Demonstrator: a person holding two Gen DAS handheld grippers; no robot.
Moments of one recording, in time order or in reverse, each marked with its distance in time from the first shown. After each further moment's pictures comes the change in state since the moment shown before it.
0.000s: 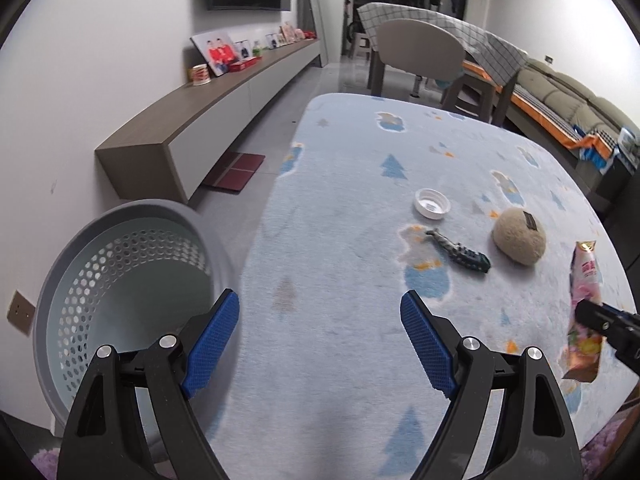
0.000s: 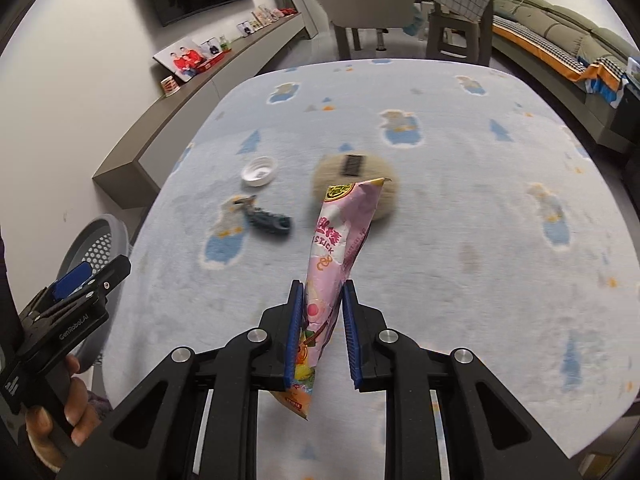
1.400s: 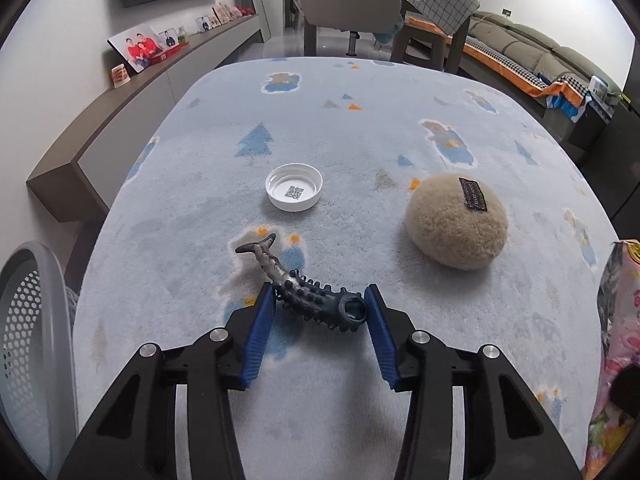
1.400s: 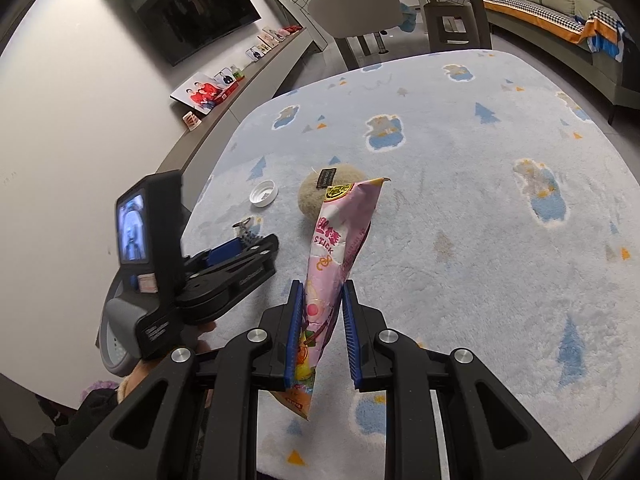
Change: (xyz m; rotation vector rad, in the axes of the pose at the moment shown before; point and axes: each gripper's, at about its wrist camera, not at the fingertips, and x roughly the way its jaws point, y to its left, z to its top) left arm 0.067 -0.109 0.014 0.137 0.100 -0.102; right arm -0.022 -0.044 -0.004 0.100 -0.034 0.202
